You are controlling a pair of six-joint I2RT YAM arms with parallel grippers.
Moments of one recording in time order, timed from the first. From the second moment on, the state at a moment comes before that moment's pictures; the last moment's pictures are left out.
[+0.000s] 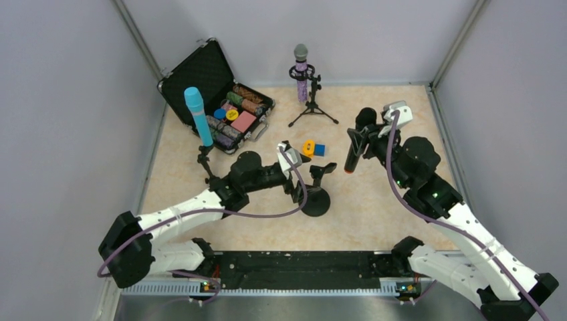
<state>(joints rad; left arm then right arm) -0.84 1.16 0.68 0.40 0.45 0.08 0.63 0.79 0.91 -0.12 0.21 0.07</state>
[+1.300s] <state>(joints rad) -0.84 1.27 0.72 0.49 0.42 0.05 0.60 0.87 0.77 0.15 -0.12 0.18</state>
